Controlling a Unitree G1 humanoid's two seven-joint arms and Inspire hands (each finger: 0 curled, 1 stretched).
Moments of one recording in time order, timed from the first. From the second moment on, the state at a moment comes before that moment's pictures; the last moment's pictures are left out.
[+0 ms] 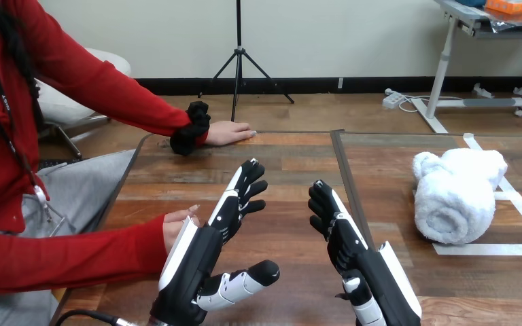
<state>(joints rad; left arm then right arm) -0.08 0.08 -0.10 0.83 0.13 -1.20 -0.14 0.20 -0.08 0.14 0.39 0.04 -0.88 0.26</state>
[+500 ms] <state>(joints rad) -0.08 0.08 -0.10 0.83 0.13 -1.20 -0.14 0.20 -0.08 0.14 0.39 0.03 -0.88 0.24</state>
